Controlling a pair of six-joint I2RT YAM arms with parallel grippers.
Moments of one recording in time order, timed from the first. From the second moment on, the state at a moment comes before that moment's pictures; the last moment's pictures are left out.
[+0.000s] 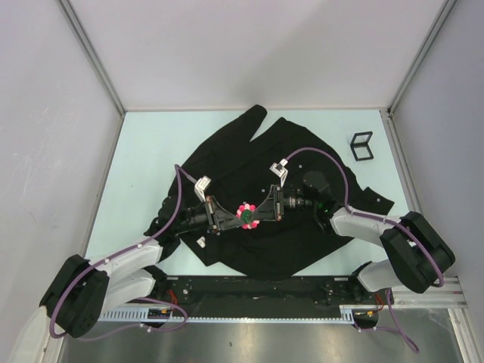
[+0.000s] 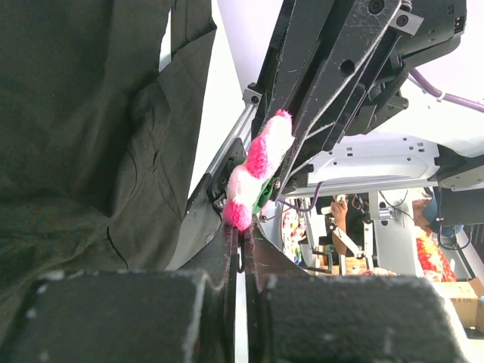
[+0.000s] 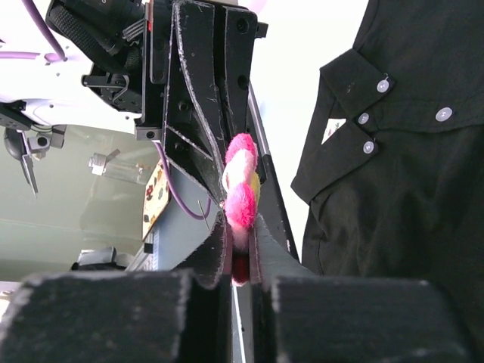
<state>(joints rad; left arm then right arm) -0.54 1.03 0.24 0.64 0.71 -1.15 0.64 1.40 0.56 0.66 -0.88 0.83</state>
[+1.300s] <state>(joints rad) -0.59 1.01 0.24 0.74 0.68 -1.15 0.70 1.38 0.48 0.92 -0.66 1.04</state>
